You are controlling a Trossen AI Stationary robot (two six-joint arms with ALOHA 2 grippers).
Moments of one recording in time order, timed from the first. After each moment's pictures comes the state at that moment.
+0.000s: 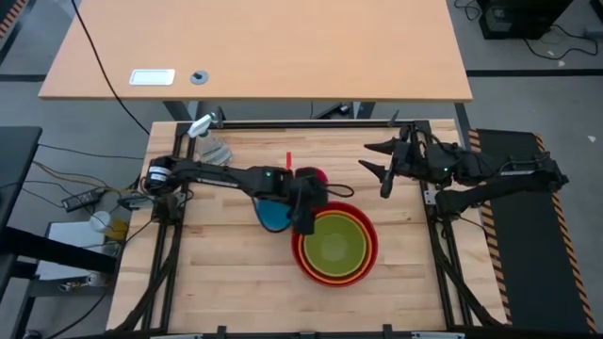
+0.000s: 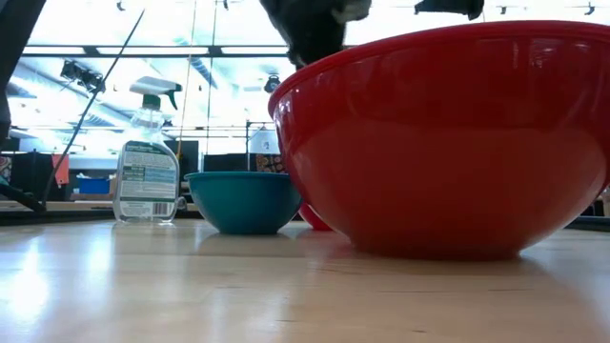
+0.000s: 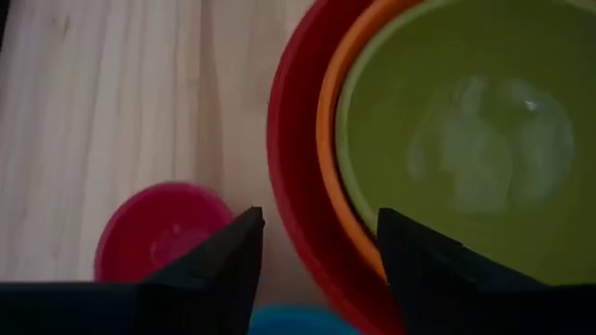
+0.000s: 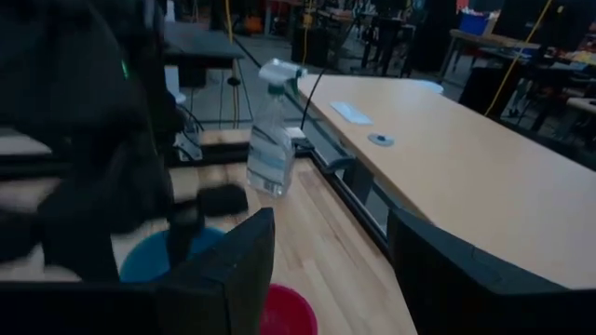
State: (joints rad) left arm -0.06 1.87 1.64 -0.70 -0.15 0.07; right arm 0.05 0.83 0.88 -0.27 0.45 -0.04
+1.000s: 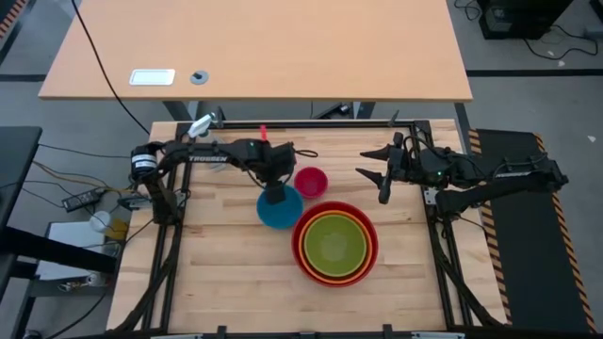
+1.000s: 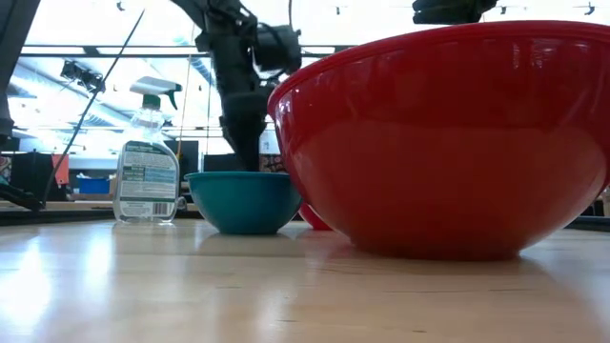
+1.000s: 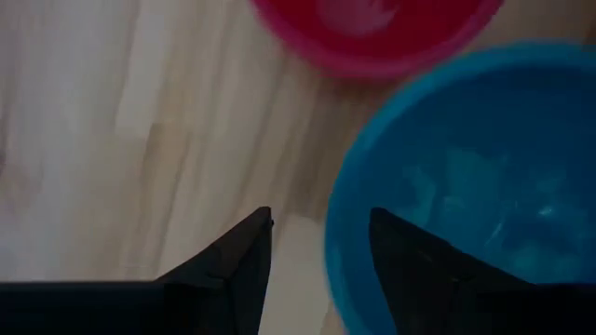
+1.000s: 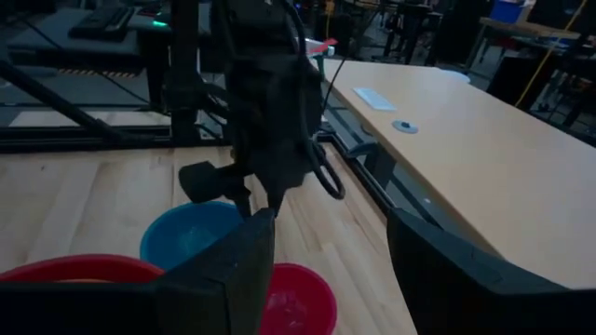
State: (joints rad) left arm 0.25 1.74 1.30 -0.83 -0.05 -0.03; right arm 0.05 0.83 0.82 -0.24 0.39 -0.05
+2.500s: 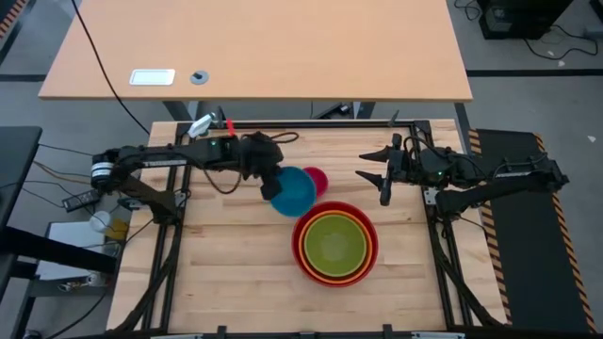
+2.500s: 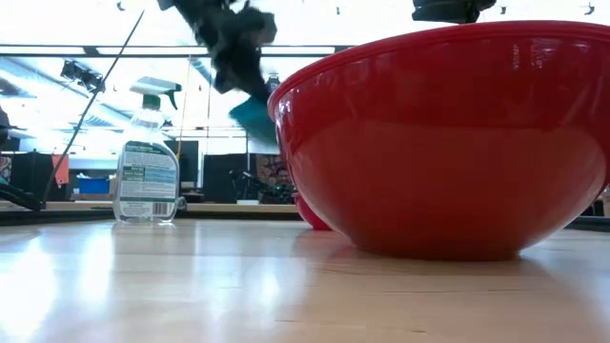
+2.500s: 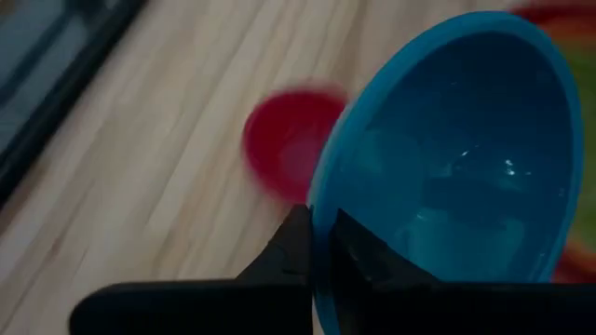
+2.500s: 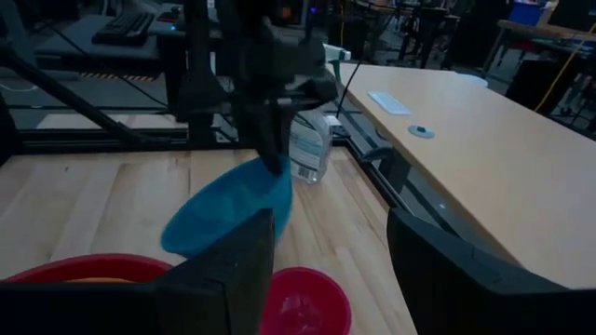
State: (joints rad) left arm 0.20 1.41 1.19 -0.58 -0.06 -0.14; right arm 0.05 0.83 0.82 -0.23 0.35 -0.04
